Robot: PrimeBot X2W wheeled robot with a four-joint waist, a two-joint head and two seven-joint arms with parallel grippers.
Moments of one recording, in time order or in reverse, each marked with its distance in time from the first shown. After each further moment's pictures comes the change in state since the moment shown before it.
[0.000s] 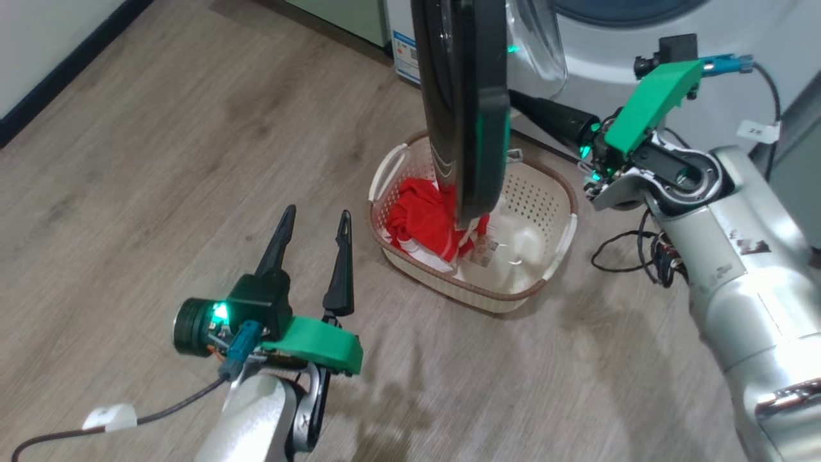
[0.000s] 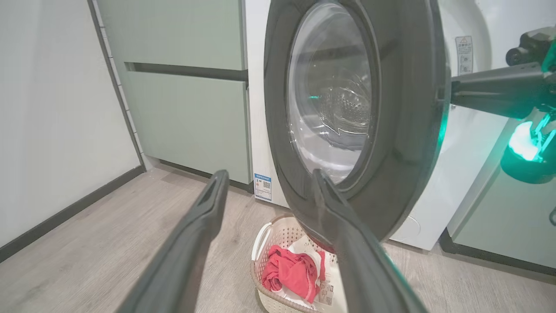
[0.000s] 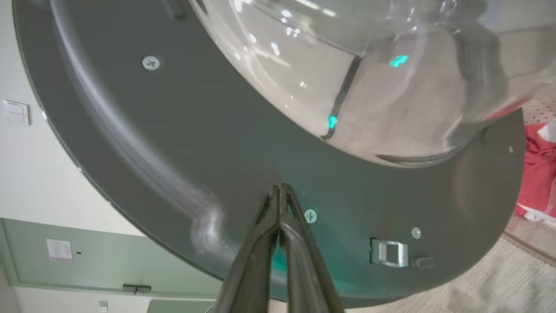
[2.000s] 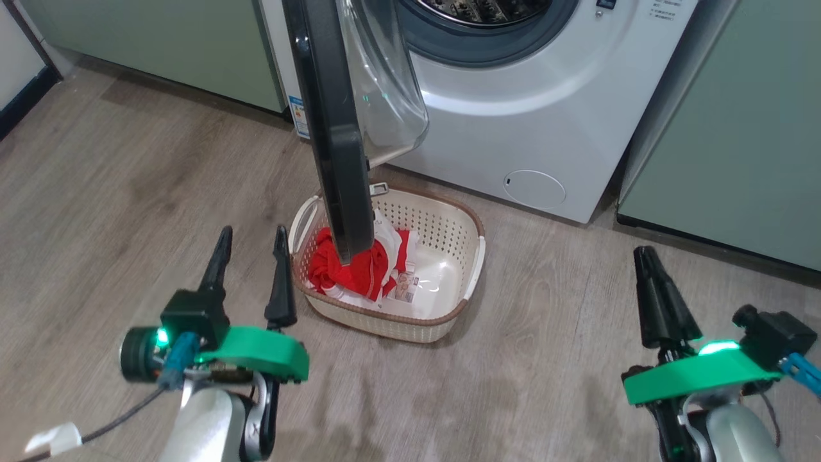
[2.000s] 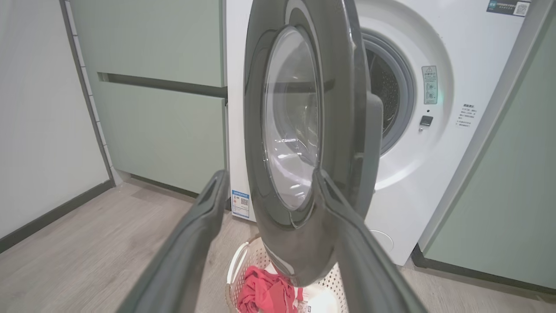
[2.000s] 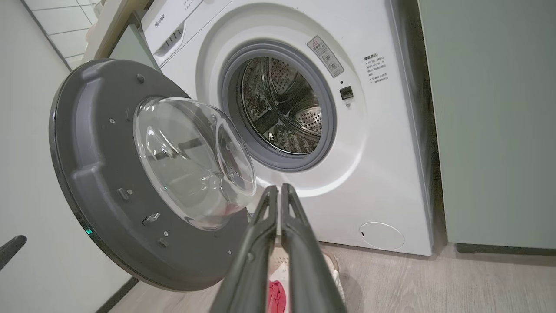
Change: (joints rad) left arm 0.048 0.002 0.178 0.028 0.002 -0.061 0.000; right arm 0.858 0.093 -0.306 -0.622 -0.997 0.000 -0.838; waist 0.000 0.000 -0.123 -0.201
